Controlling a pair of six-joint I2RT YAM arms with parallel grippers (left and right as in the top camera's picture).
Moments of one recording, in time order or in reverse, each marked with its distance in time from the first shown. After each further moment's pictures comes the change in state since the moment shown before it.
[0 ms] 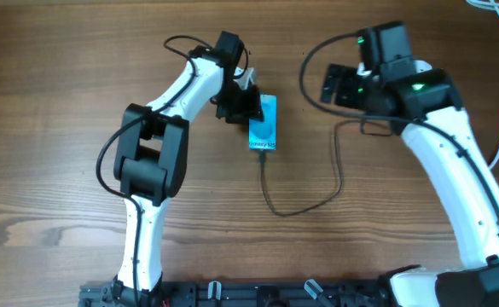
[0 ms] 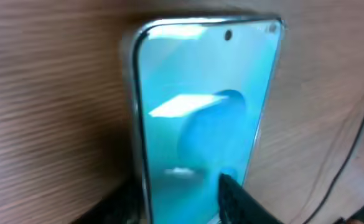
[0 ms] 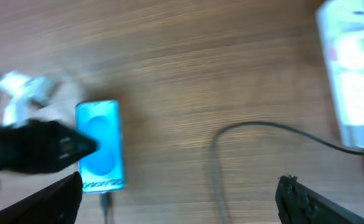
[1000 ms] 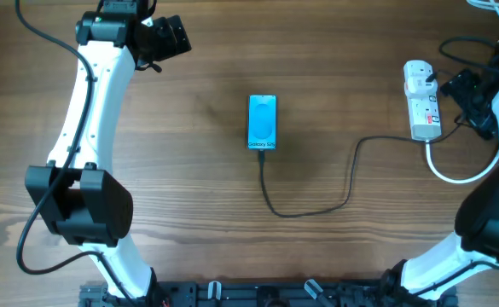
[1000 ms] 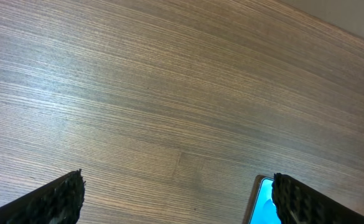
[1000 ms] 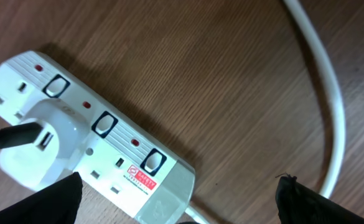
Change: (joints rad) left arm 0.263 -0.394 0.081 -0.024 -0.481 -0.109; right arm -0.663 0.344 -0.002 0.137 0.031 0.089
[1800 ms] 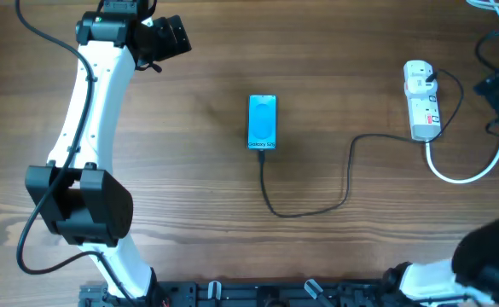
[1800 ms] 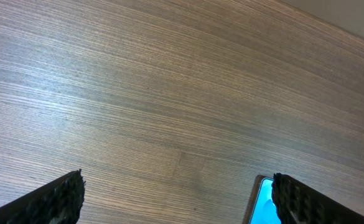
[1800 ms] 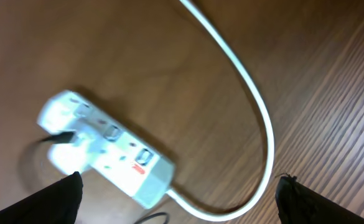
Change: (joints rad) left arm 0.000 0.000 0.000 0.000 -0.001 0.000; right arm -0.094 -0.214 0.000 -0.082 -0.017 -0.035
